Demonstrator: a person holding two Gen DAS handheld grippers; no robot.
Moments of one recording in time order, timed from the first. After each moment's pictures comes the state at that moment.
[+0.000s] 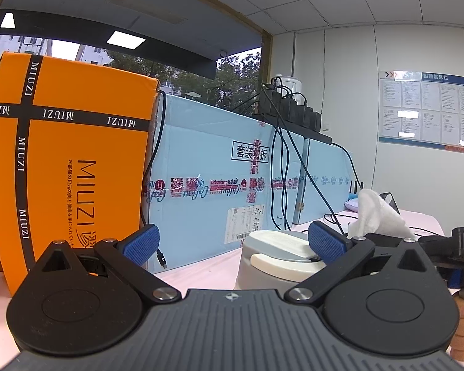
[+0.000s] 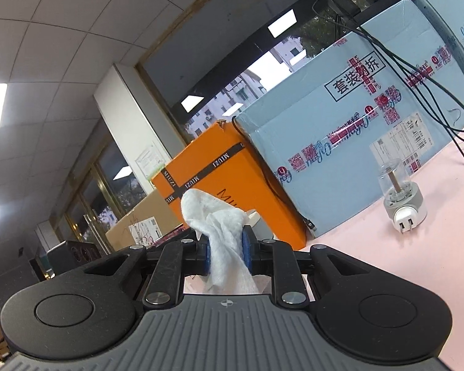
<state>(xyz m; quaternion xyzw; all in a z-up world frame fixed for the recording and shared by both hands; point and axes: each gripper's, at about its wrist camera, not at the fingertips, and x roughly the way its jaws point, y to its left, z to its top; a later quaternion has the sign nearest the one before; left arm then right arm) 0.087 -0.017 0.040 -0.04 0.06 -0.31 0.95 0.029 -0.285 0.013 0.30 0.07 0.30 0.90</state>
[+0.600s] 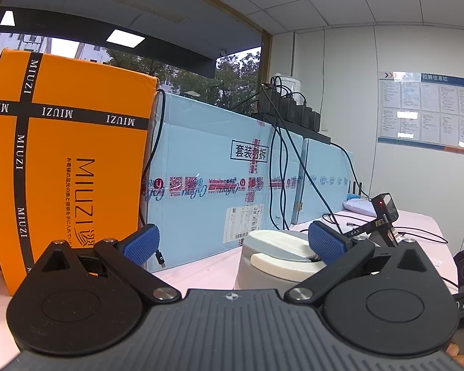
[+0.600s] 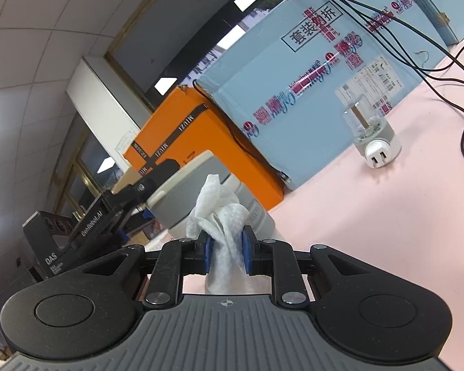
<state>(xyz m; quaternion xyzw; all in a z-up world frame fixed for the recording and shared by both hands) 0.086 -0.018 0.040 -0.04 0.06 -0.31 0.95 0.027 -0.286 -0.026 0.33 0.15 0.27 0.89</state>
